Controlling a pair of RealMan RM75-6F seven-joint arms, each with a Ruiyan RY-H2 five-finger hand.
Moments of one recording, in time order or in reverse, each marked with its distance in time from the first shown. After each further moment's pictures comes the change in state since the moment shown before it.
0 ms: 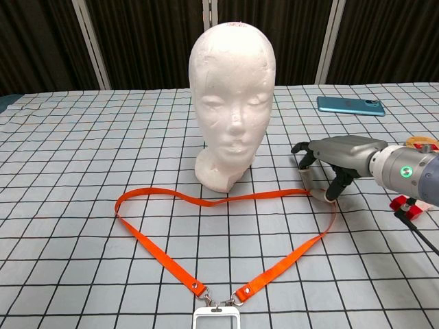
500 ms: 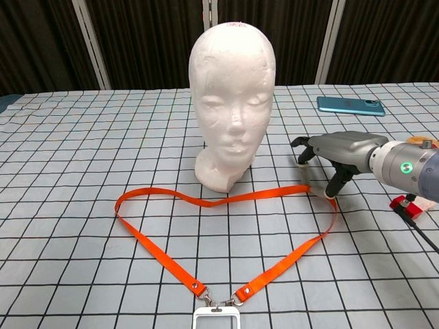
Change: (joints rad) left arm 0.004 0.017 -0.002 -0.013 -0.001 0.002 -0.007; right arm -0.003 0.009 0.017 -0.032 0.023 0.012 -0.047
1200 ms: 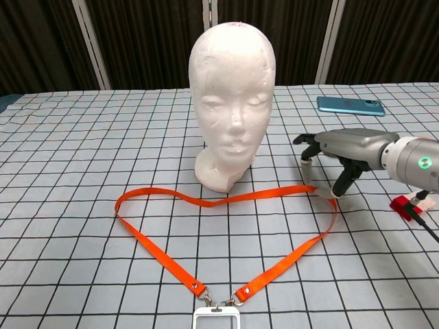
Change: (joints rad) left arm 0.001 0.006 -0.001 -0.015 -0.007 -0.009 0.017; right arm -0.042 0.057 0.020 -0.060 -0.073 -0.024 0.066
